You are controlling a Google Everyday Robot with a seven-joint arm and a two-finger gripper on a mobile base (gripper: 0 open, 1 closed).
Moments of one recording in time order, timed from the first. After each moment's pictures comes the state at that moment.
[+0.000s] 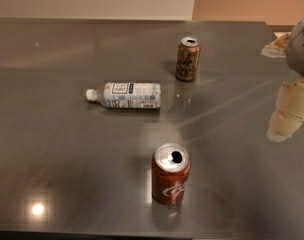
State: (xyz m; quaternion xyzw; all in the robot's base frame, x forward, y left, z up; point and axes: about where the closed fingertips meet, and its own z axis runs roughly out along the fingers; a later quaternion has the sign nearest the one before) arm 0.431 -0.213 0.969 -0.62 0.76 -0.02 0.17
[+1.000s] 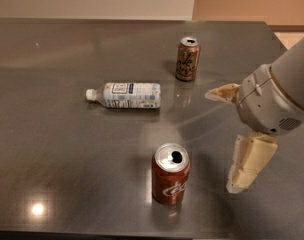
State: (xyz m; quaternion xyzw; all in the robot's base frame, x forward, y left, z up) arm 0.378 -0.125 0.908 -0.71 0.67 0.10 0.21
